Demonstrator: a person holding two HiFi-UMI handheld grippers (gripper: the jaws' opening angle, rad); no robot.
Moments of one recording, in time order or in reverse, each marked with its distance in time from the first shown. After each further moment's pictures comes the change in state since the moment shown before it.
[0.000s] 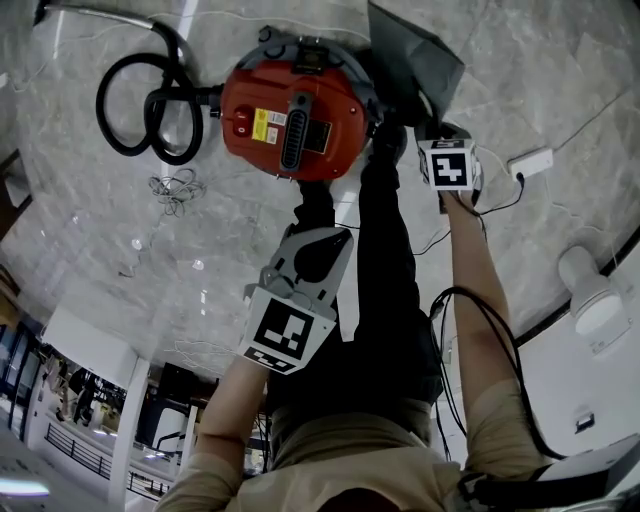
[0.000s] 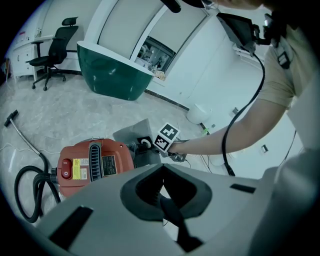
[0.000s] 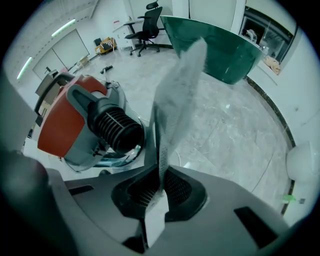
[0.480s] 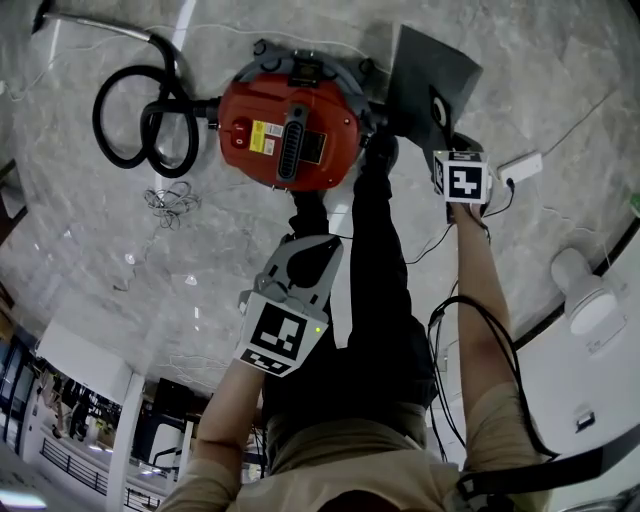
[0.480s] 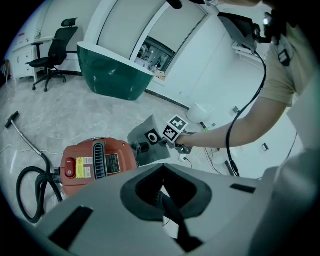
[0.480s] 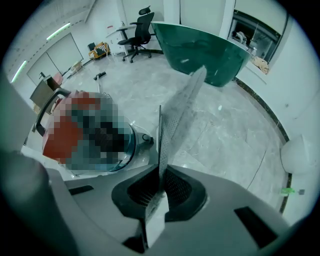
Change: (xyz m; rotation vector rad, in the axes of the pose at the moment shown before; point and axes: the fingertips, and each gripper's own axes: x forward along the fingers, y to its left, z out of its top) left arm -0.006 0.005 -0.007 0.011 0.001 0.005; right arm -0.032 -0.040 0.011 0.055 -0.077 -0.056
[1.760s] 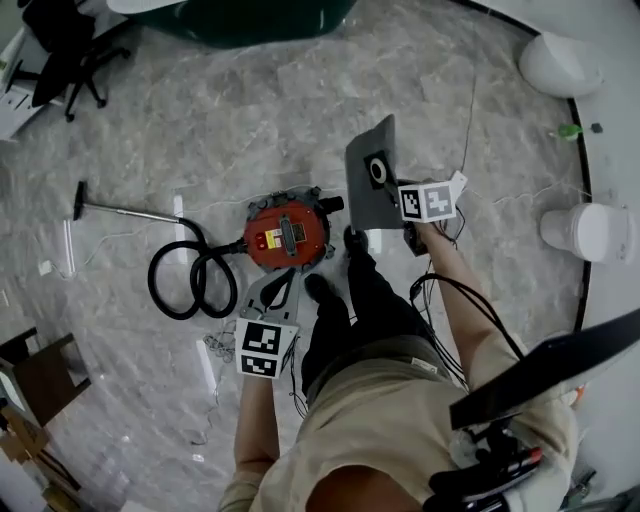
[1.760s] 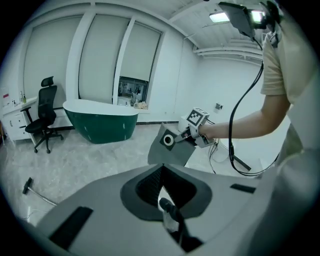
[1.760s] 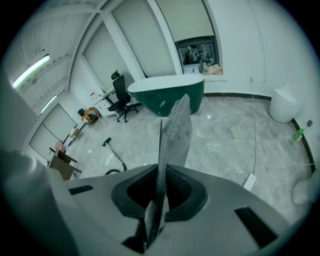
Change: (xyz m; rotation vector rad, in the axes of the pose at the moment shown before) left arm -0.214 -0.064 0.114 0.368 -0.194 0.069; right arm -0.342 0.022 0.067 0.472 -0.383 0.154
